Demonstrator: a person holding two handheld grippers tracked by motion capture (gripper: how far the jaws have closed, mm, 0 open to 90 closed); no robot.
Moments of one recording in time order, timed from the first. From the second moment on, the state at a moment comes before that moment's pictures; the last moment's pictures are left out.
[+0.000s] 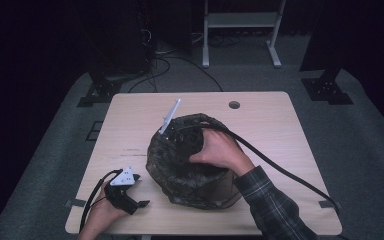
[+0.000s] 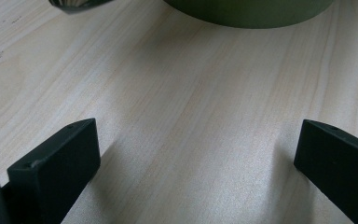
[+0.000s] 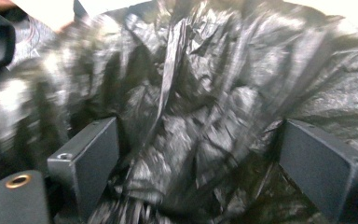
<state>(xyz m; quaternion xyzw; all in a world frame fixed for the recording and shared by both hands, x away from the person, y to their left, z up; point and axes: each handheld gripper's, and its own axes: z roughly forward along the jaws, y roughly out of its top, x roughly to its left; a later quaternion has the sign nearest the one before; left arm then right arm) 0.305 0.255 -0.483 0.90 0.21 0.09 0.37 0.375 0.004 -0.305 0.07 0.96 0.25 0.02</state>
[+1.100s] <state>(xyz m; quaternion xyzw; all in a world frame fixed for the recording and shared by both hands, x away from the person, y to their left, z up) 0.306 0.254 -0.483 0.90 0.21 0.09 0.37 0.376 -0.040 -0.271 0.11 0.95 0.28 0.05</state>
